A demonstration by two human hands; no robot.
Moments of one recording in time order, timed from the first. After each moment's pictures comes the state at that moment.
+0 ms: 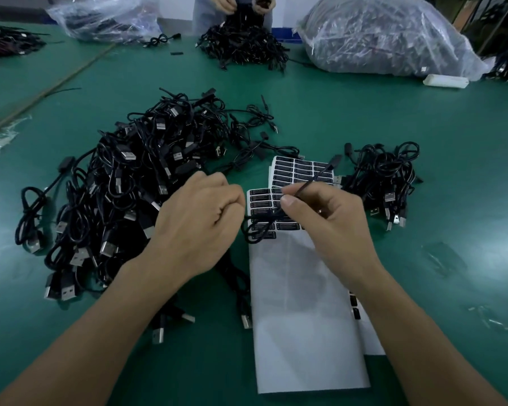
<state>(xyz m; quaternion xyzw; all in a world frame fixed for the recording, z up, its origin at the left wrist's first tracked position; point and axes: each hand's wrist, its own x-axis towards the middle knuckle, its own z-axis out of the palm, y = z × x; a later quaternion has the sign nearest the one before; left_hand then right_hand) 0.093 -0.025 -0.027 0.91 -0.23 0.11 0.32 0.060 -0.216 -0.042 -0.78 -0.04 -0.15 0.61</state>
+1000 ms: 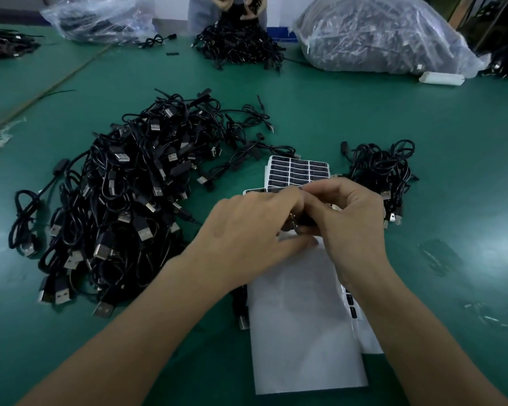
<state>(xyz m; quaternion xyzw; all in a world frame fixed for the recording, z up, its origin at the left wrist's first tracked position) 0.080 -0.071 -0.018 0.91 -0.34 0.08 0.24 0.059 -0.220 -0.038 -0.71 0.10 -0.20 0.67</state>
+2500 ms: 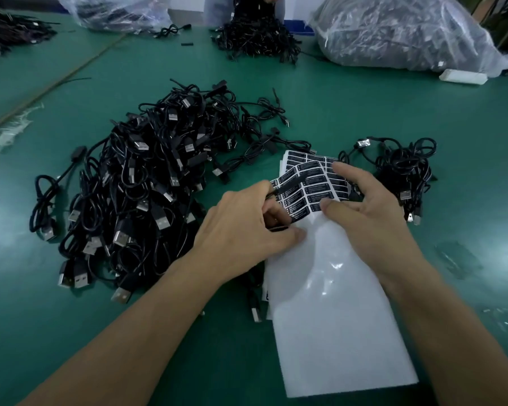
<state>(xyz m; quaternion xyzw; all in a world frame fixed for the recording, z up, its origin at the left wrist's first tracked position) 0.090 -0.053 -0.049 0.87 -0.21 0.04 0.44 0.048 -0.232 -0.026 -0.78 0.13 -0.06 0.61</state>
